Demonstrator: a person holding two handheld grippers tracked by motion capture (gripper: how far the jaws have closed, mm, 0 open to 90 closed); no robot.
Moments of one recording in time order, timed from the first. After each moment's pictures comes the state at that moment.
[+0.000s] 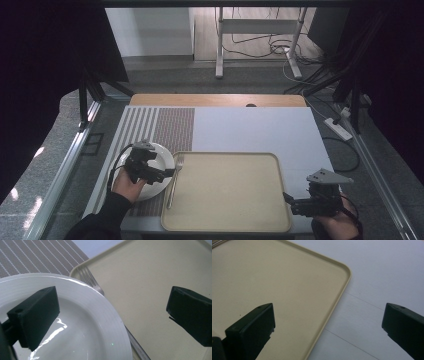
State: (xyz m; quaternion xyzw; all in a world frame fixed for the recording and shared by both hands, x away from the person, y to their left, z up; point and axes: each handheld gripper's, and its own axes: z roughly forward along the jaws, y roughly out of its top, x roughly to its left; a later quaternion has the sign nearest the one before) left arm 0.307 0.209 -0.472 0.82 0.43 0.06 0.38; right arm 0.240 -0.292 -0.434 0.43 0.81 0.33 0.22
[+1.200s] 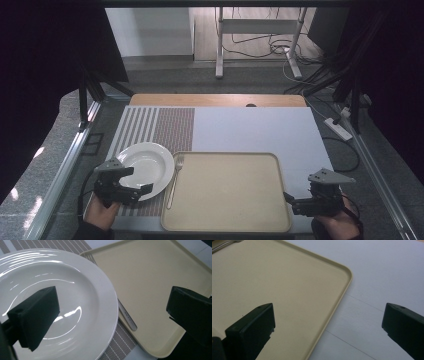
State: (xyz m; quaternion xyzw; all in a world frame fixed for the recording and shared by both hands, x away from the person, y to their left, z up) left arm 0.230 0.254 -0.465 0.78 0.46 0.08 0.42; right arm 0.240 -0.295 -0.433 0.42 0.81 0.34 0.22
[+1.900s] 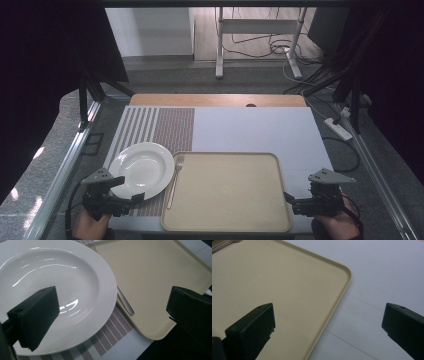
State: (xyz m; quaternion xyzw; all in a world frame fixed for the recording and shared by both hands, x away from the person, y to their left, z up) left arm 0.200 0.268 -0.466 0.77 0.47 0.08 0.42; right arm 0.240 -0.295 -0.434 0.42 0.81 0.34 0.22
